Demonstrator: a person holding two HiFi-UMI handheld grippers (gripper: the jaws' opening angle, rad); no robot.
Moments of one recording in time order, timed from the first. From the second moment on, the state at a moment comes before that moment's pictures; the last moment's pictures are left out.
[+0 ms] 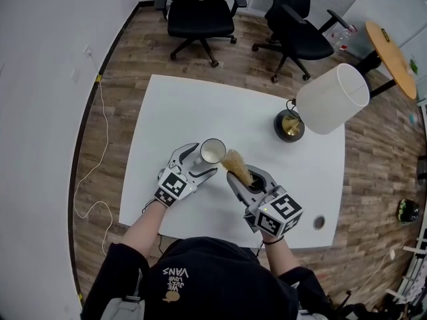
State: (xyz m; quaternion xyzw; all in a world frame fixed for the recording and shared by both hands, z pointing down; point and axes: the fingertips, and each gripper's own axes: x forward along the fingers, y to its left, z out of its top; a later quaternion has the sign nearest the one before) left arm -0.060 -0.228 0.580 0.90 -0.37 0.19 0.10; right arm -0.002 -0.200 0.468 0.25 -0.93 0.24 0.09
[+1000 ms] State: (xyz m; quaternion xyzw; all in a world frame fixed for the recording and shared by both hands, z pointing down) left arm -0.032 -0.258 0.600 0.91 -0.37 0.17 0.09; right arm 0.012 -0.212 0.478 0.26 -0.93 0.25 0.11
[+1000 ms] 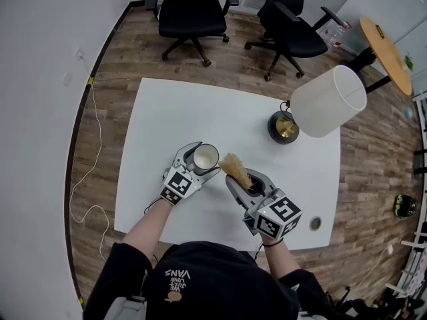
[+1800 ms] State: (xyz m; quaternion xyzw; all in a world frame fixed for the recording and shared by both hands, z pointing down) left arm -0.025 -0.248 0.597 0.92 -0.33 0.19 0.10; right arm 0.014 -0.210 0.479 0.25 -0.93 0.24 0.12
